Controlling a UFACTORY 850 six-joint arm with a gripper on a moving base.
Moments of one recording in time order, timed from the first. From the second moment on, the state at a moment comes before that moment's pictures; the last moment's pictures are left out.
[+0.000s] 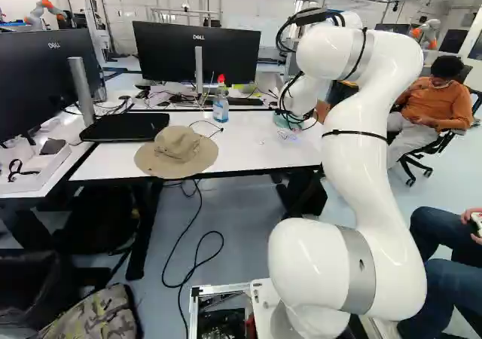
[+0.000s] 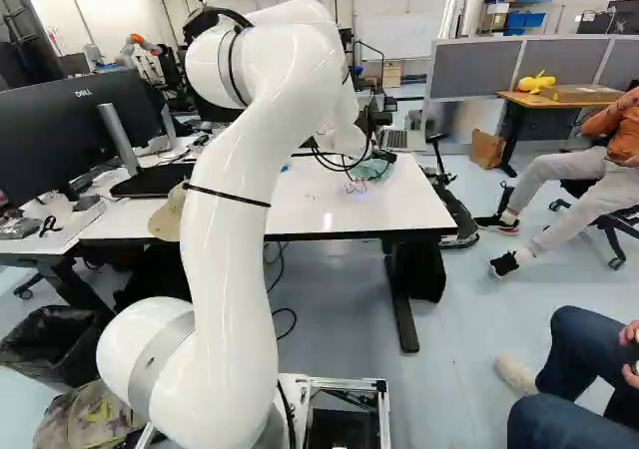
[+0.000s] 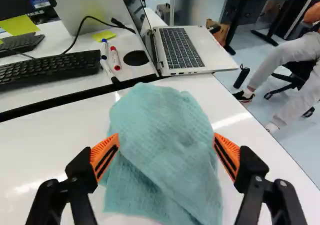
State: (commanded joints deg) arm -18.1 -40.9 -79.3 0.0 18.1 0.0
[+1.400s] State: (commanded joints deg) arm -19.0 -42.5 -81.6 0.0 12.9 0.0
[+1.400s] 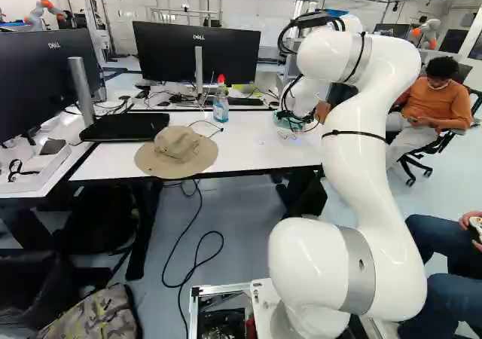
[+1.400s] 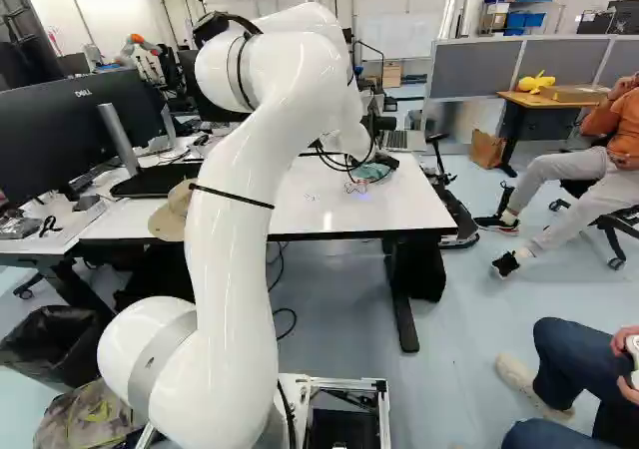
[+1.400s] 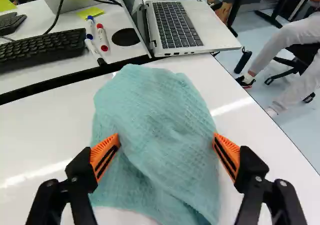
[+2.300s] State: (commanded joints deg) arm -19.0 -42.3 -81.6 0.0 12.9 0.0
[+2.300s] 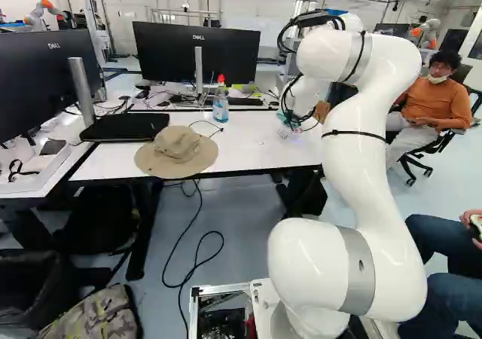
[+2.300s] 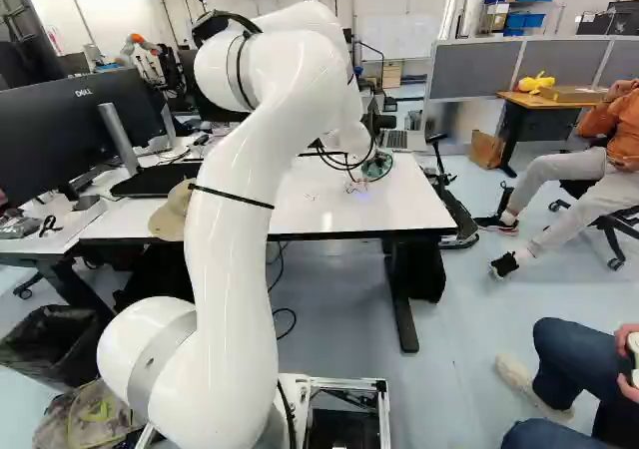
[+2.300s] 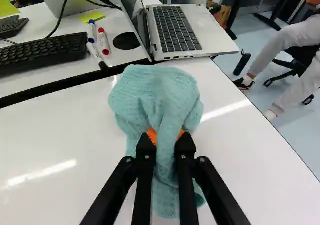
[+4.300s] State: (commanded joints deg) arm -16.0 -26.5 -68.2 0.0 8.6 0.0
